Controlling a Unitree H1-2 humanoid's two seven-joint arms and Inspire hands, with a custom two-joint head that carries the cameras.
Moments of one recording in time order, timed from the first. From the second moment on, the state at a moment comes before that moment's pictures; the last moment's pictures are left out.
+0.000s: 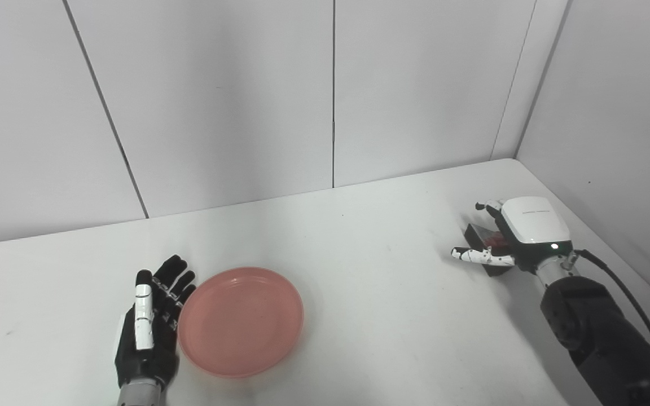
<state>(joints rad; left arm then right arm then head) -0.30 -0.06 0.12 0.16 -0.31 0.13 -0.08 -0.34 -0.59 0.05 0.23 -1.00 0.14 -0.03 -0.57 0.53</state>
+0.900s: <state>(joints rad) -0.29 -0.05 0.11 0.14 -0.31 0.14 -0.09 -0.41 -0.59 0.11 0.49 -0.80 0.08 -0.24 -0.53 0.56</state>
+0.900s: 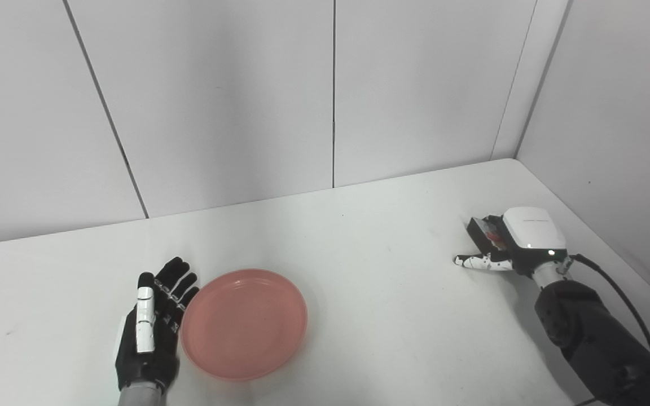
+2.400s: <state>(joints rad) -0.24 -0.14 0.05 0.10 -0.27 0.12 -0.07 -0.43 -0.55 0.20 -0.11 -0.80 -0.06 -0.08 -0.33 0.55</state>
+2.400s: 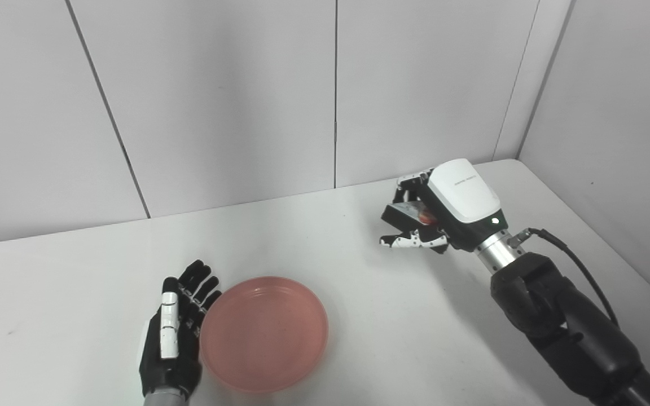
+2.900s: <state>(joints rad) -0.23 -0.18 -0.02 0.13 -0.16 0.05 0.00 -0.48 -0.45 0.24 -0.17 -0.78 -0.22 -0.03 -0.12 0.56</state>
